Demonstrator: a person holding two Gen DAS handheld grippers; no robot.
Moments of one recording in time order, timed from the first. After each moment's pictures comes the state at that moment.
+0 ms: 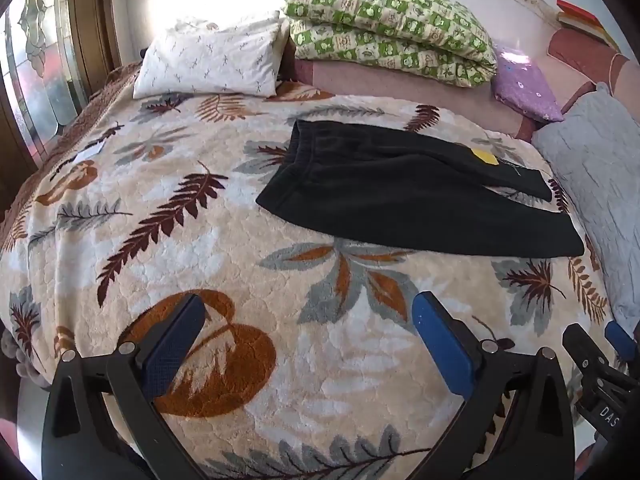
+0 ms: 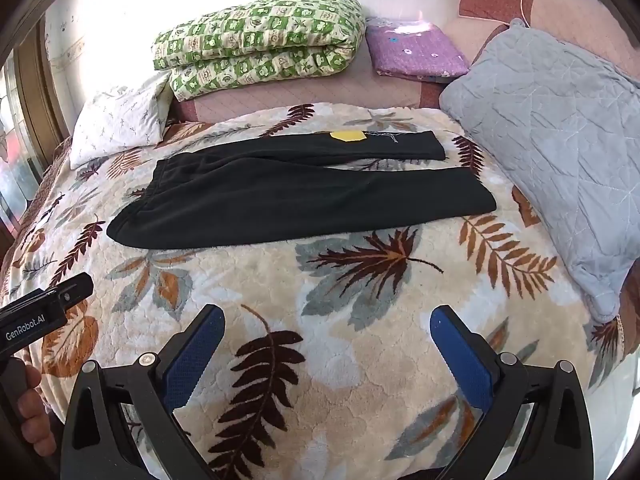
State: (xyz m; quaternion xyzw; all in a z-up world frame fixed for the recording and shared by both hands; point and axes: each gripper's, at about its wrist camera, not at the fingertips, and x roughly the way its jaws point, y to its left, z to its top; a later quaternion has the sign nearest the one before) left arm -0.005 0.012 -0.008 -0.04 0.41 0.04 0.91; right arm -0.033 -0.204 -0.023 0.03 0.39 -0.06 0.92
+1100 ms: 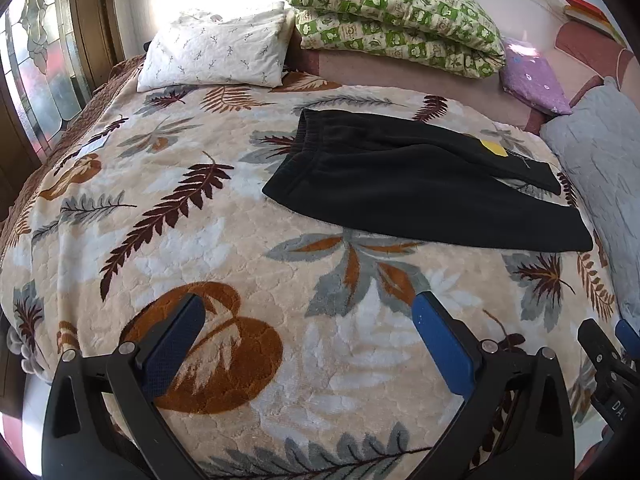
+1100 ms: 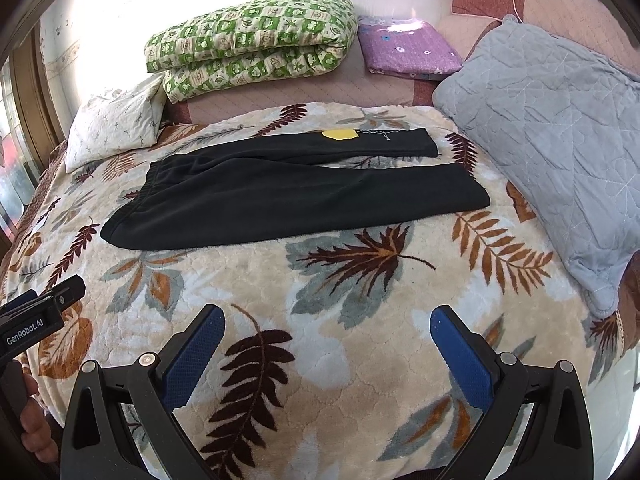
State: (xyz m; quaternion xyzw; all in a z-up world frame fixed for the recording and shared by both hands) left arm 0.000 0.017 -0.017 -0.03 0.43 0.05 0.90; right arm -0.036 -0.215 -0.026 0.04 0.38 -0.07 0.92
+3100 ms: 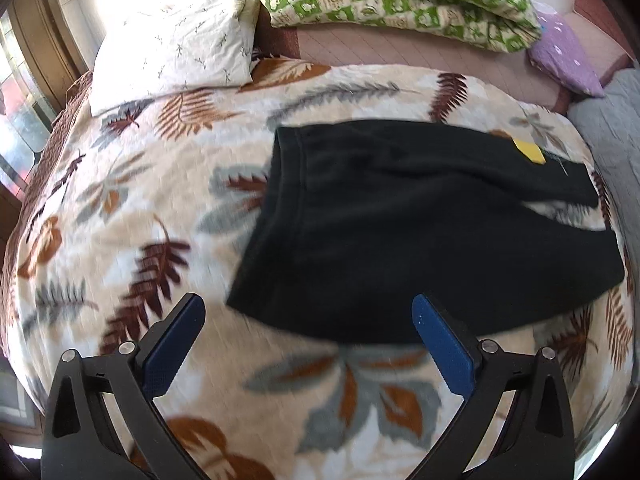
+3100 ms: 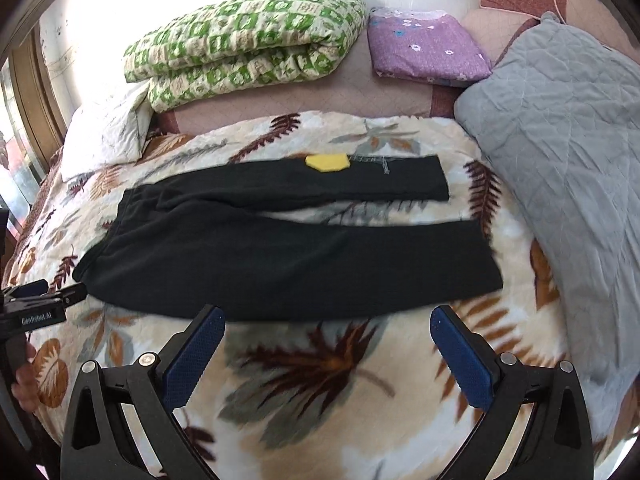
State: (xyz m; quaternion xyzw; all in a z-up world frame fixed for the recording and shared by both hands) left arm 0.159 0.006 -0.012 0.02 0.51 0.05 0.86; right arm 0.082 -0.305 -0.005 0.03 0.40 -0.01 0.92
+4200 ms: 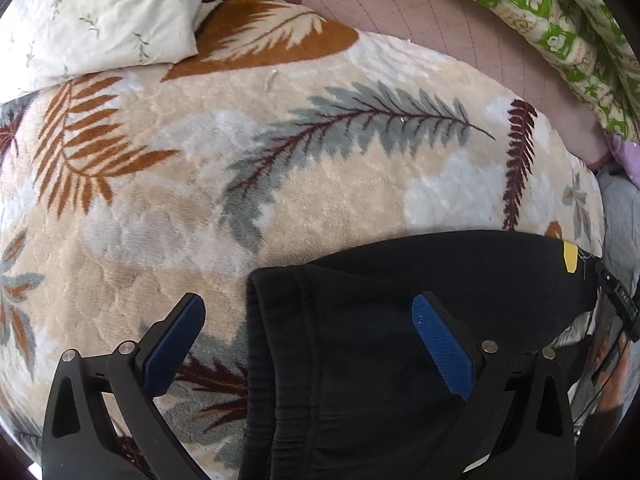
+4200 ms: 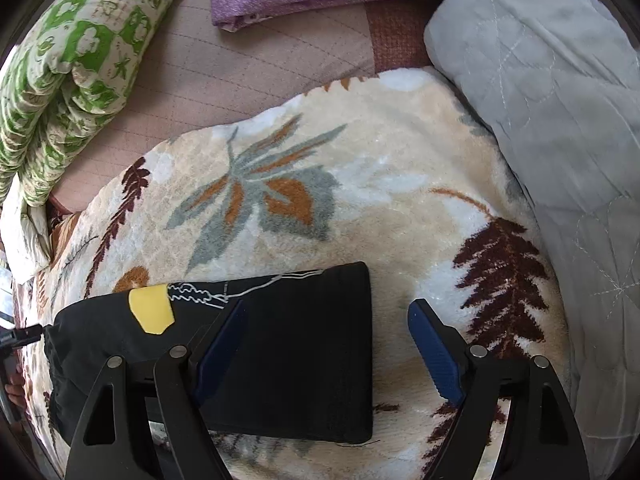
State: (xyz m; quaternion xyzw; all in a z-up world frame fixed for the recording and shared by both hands) left arm 0.372 0.065 -0.075 -0.08 0.64 -0.04 0.76; right arm 0.347 -0.480 -0.076 0.14 0.52 -0.02 0.84
